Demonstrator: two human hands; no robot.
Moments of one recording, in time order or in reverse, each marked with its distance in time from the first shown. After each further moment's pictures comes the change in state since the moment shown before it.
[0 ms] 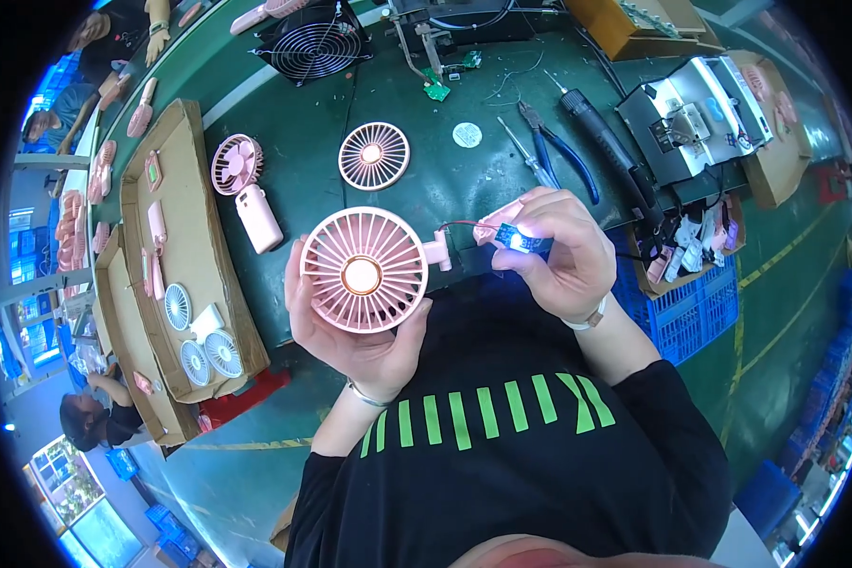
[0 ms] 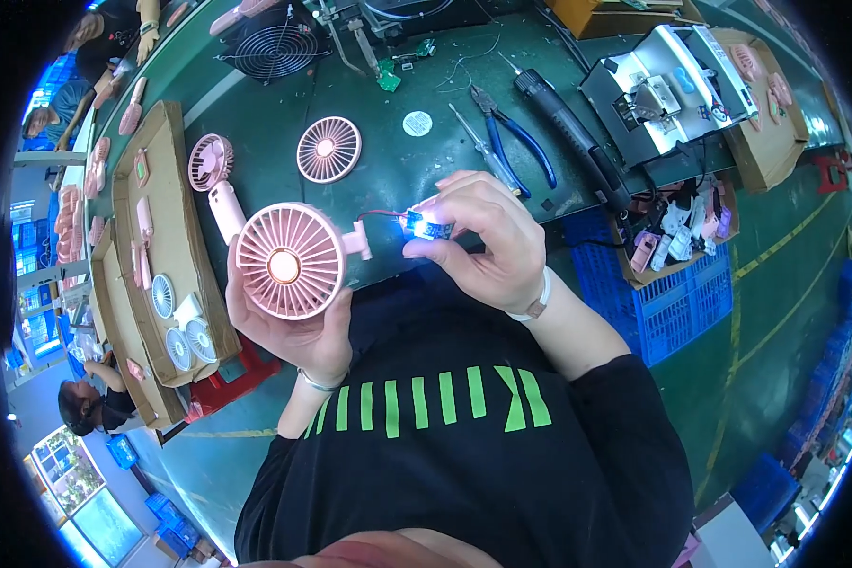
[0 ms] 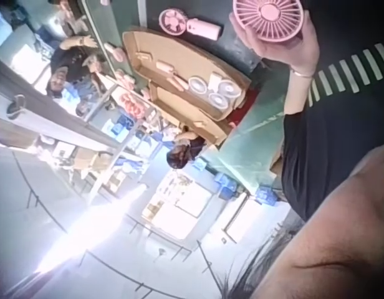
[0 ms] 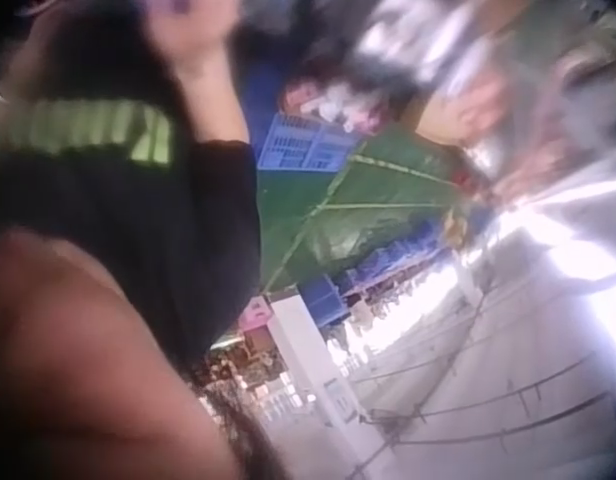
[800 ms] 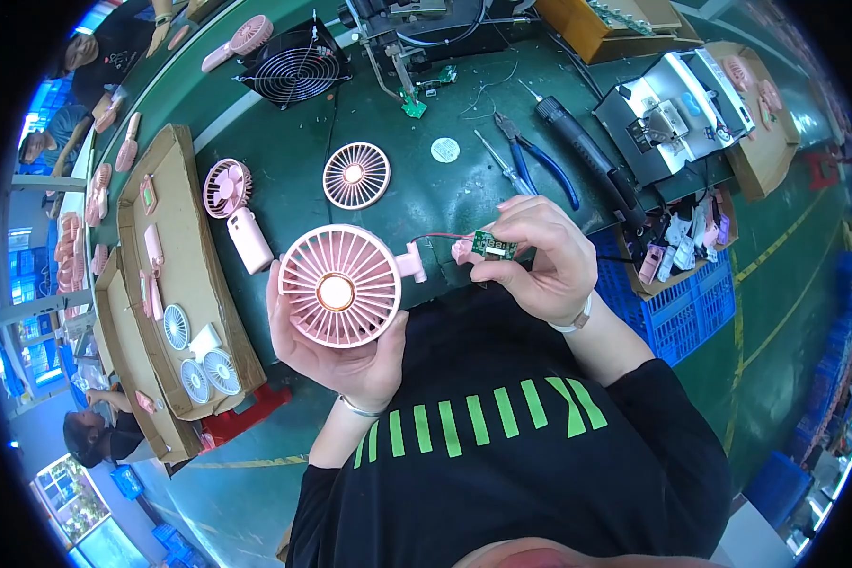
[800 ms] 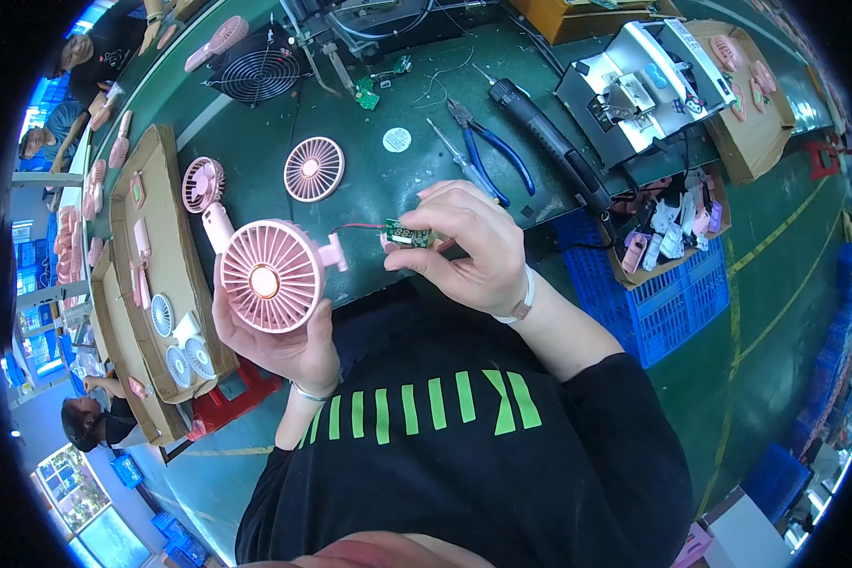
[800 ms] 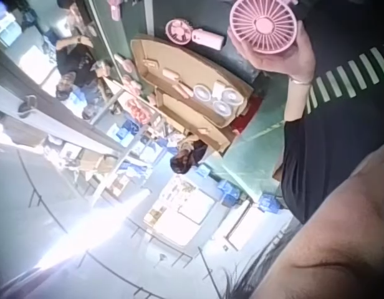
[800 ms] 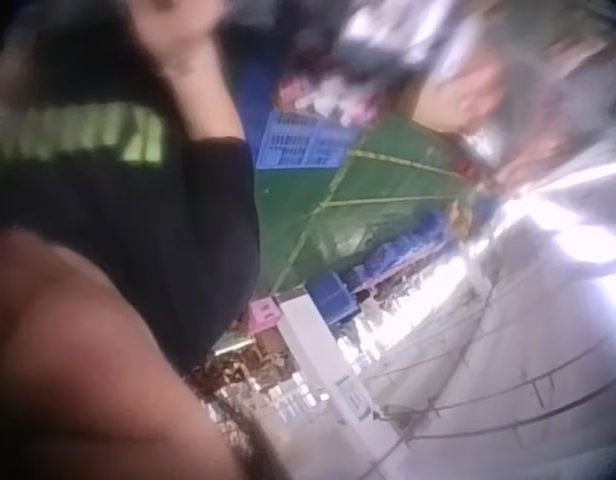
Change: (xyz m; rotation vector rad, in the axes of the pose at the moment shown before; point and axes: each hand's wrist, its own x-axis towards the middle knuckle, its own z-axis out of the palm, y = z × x) left_hand 0.002 0.003 0.005 -0.069 0.064 -0.031; right_hand 0.006 0.001 -0.005 -0.033 0.012 -0.040
